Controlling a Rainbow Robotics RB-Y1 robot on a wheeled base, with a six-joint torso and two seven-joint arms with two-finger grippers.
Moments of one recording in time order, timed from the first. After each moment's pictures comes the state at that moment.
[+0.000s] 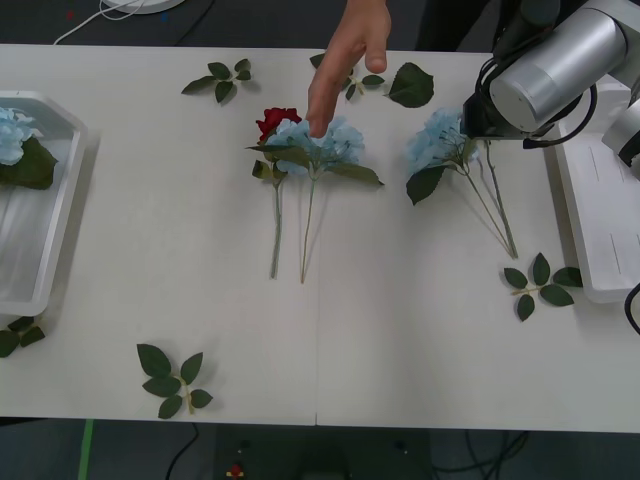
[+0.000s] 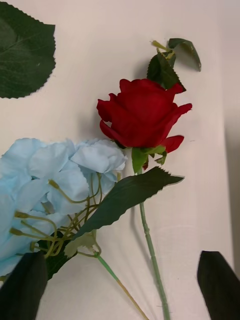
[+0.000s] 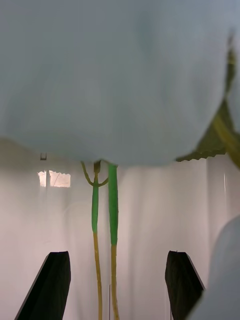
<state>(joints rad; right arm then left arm) -1.02 -0.74 0.71 -1.23 -0.60 1.21 0.86 -0.67 1.04 -0.44 -0.52 1.81 0.74 -2.41</state>
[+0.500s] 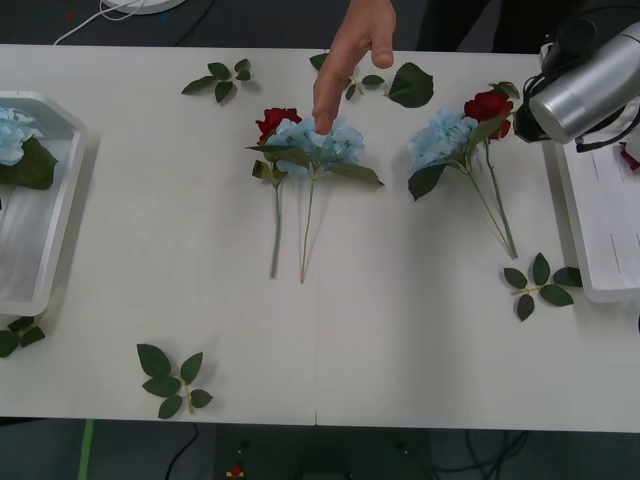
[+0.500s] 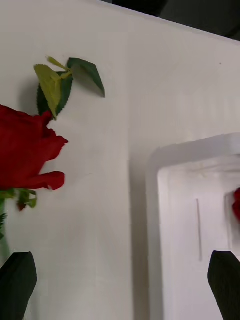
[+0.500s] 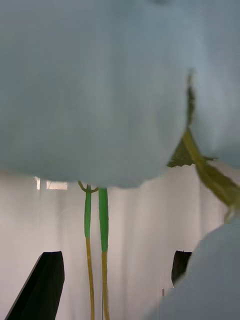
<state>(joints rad) -1.02 -0.73 0.71 -0.93 -0.46 1.00 1.08 -0.67 1.04 -0.44 -0.53 1.83 0.74 -2.41</state>
